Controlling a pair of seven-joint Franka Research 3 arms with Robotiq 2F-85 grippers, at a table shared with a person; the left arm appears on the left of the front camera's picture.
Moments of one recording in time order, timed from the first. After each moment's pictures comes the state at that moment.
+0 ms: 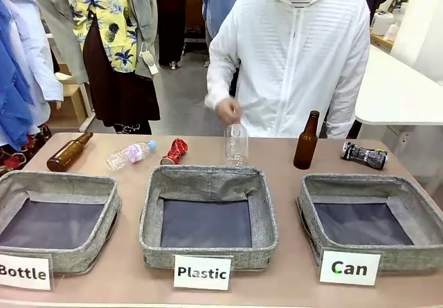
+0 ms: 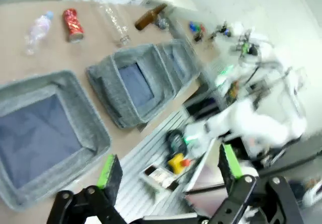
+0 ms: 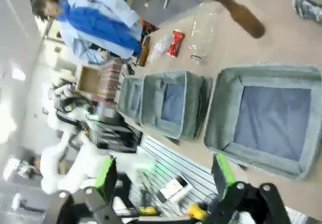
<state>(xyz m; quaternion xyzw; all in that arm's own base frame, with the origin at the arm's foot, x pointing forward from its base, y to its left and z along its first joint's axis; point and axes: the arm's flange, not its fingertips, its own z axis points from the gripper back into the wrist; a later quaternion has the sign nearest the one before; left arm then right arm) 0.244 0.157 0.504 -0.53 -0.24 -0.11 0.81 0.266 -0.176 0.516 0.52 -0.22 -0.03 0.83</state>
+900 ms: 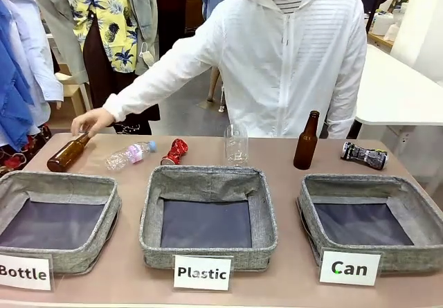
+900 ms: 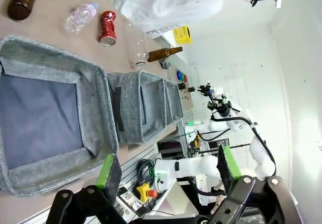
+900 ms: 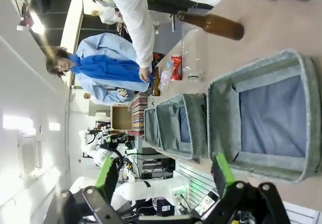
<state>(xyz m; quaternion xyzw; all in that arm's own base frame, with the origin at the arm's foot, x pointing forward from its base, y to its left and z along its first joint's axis) 0.257 0.207 0.428 -0.59 -0.22 0.07 0.77 0.286 -0.210 0.468 0.57 -0.19 -0.14 0.79</state>
